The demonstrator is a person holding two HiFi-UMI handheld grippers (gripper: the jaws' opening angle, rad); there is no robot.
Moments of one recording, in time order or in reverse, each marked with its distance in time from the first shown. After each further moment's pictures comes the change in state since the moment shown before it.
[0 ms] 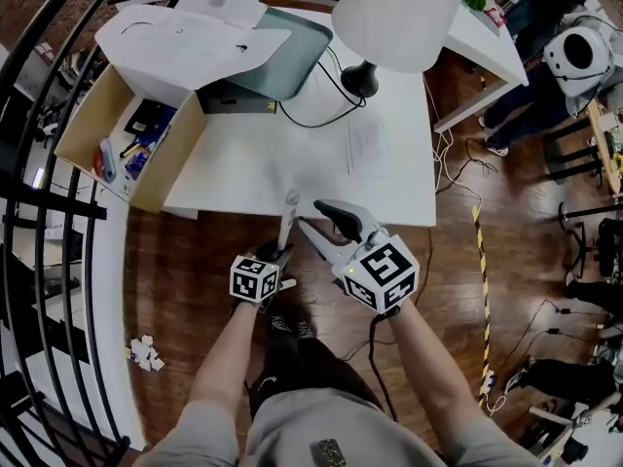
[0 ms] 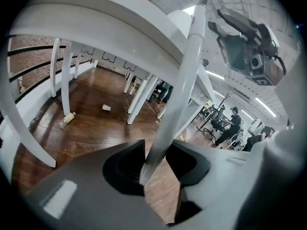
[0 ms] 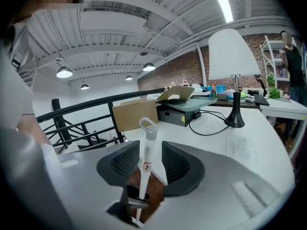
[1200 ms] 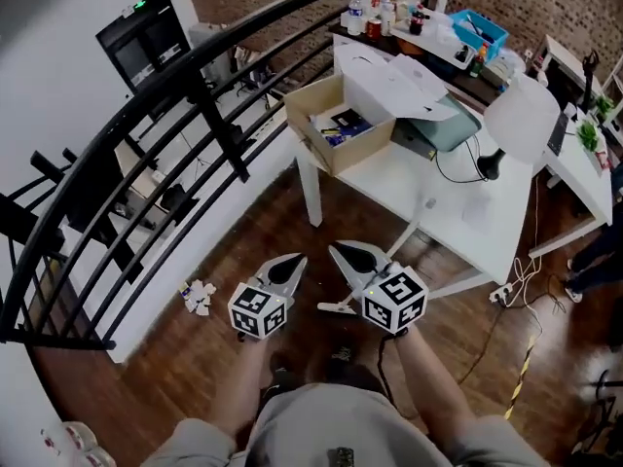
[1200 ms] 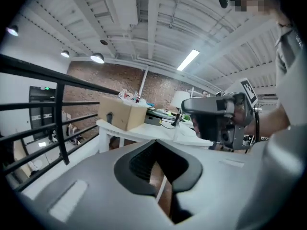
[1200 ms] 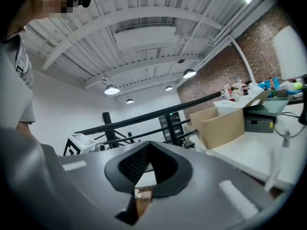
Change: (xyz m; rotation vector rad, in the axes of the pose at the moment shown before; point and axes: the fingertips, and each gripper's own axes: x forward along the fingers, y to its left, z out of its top) left arm -0.397 -0.085 0.028 0.034 -0.571 0.462; right arm -0.034 0.294 0.042 -0.058 -0.132 0.543
